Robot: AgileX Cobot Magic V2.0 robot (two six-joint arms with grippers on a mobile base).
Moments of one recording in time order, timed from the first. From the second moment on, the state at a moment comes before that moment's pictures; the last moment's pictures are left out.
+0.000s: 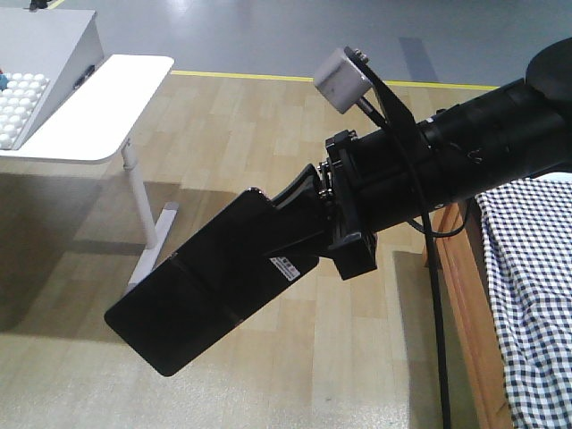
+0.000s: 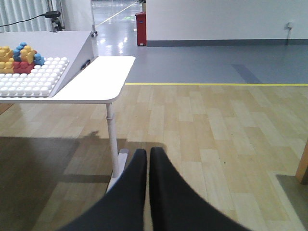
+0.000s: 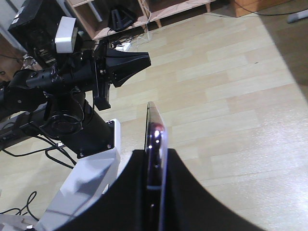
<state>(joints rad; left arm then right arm) 0.02 -0.02 0.03 -0.13 0.22 0.14 0.39 1.48 -1.27 1.13 1.22 -1.10</state>
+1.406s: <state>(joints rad) 0.02 -0.02 0.03 -0.13 0.22 0.14 0.39 1.48 -1.27 1.13 1.22 -1.10</state>
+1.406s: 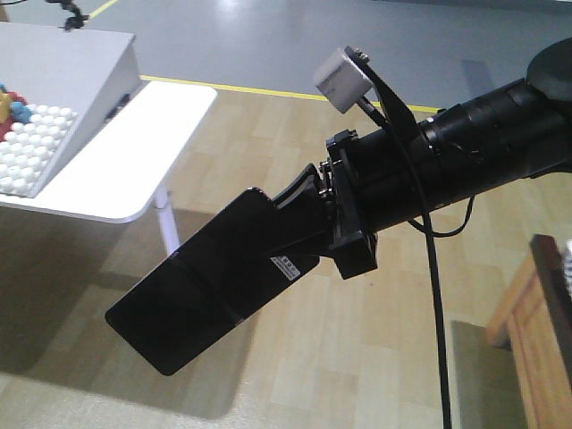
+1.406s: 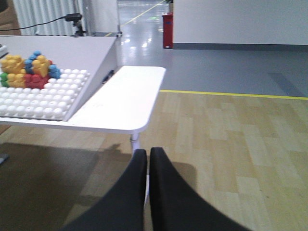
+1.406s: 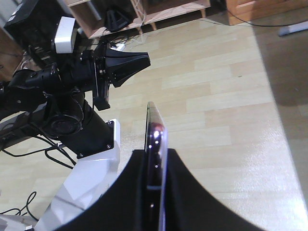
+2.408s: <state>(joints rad) 0.02 -0.02 0.03 -0.13 0.22 0.14 0.39 1.48 -1.27 1.13 1.22 -1.10</state>
